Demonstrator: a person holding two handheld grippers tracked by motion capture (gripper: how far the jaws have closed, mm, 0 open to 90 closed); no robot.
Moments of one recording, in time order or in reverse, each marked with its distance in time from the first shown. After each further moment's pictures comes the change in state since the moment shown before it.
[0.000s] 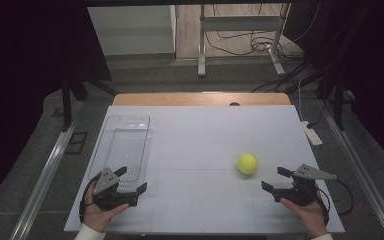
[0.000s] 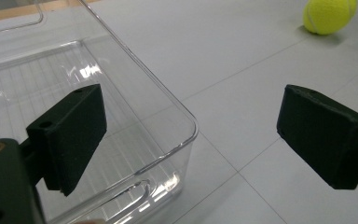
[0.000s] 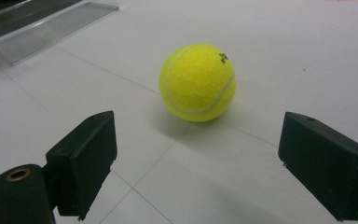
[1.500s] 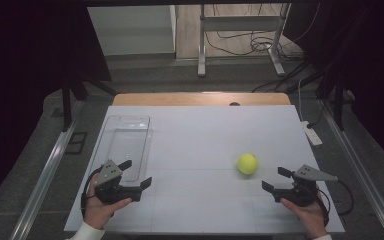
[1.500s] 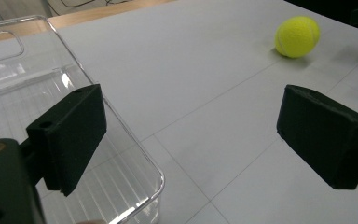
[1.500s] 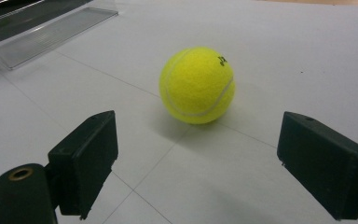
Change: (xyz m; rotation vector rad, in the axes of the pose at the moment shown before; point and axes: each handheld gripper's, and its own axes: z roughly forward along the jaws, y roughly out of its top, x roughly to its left) left arm -0.008 0.035 -0.005 -0.014 -0.061 -0.002; right arm 0.001 -0.002 0.000 -0.016 -0.007 0.001
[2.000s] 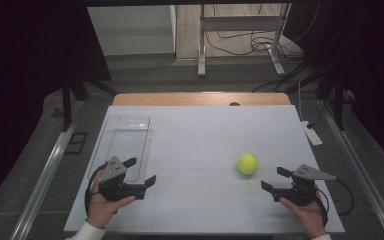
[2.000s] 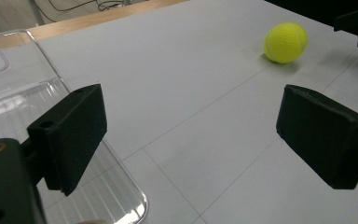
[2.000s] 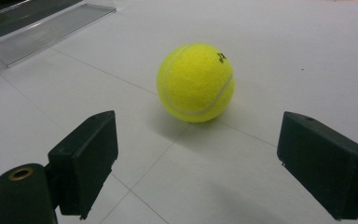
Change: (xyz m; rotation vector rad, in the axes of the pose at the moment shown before) left arm -0.007 0.012 0.006 -0.002 -0.027 0.027; right arm 0.000 -0.001 0.003 0.012 -0.003 0.001
